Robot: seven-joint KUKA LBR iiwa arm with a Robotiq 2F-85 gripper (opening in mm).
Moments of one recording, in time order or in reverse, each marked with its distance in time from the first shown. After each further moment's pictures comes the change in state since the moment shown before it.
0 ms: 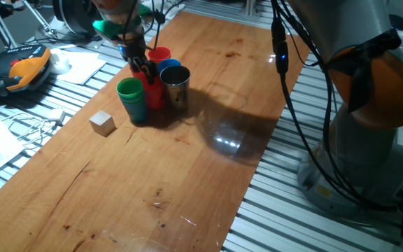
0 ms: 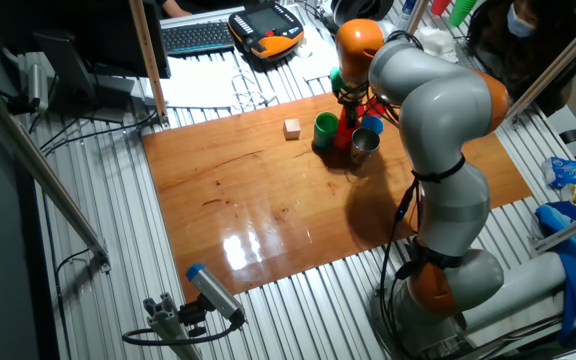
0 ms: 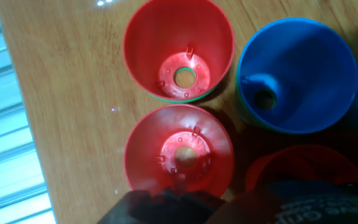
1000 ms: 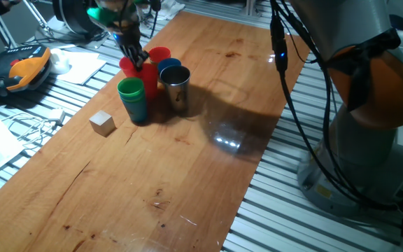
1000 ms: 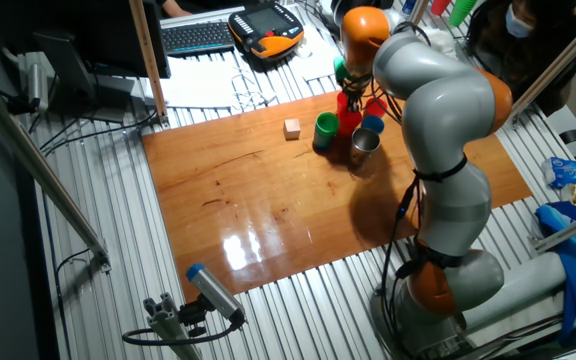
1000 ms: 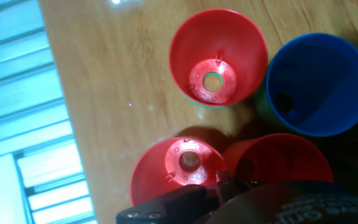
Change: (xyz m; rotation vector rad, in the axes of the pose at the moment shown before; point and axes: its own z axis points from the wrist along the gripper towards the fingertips) arm -0.006 0.029 -0.037 -0.019 0.025 -0.041
